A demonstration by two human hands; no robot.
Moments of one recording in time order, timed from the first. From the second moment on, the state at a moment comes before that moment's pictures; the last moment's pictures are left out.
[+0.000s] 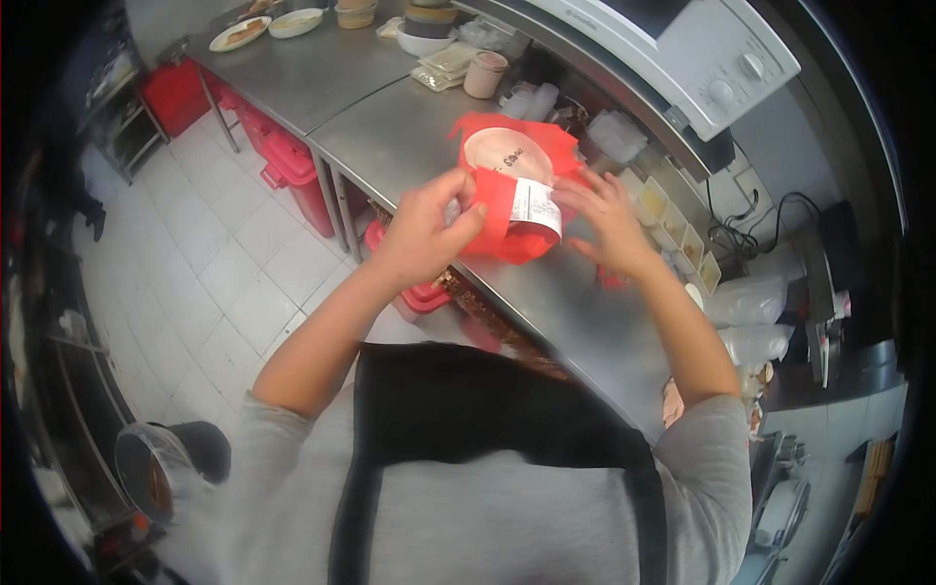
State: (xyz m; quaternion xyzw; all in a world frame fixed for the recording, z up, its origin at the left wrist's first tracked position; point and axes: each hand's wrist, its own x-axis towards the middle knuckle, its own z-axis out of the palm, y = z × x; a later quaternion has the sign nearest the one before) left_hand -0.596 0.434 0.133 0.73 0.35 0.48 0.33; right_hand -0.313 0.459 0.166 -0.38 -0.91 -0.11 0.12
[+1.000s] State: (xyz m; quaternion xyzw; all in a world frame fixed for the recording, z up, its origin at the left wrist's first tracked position) left_hand -0.564 0.496 0.210 0.75 0.39 0.47 0.25; right_hand -0.378 0.534 0.217 -0.35 -0.51 0.66 0.43
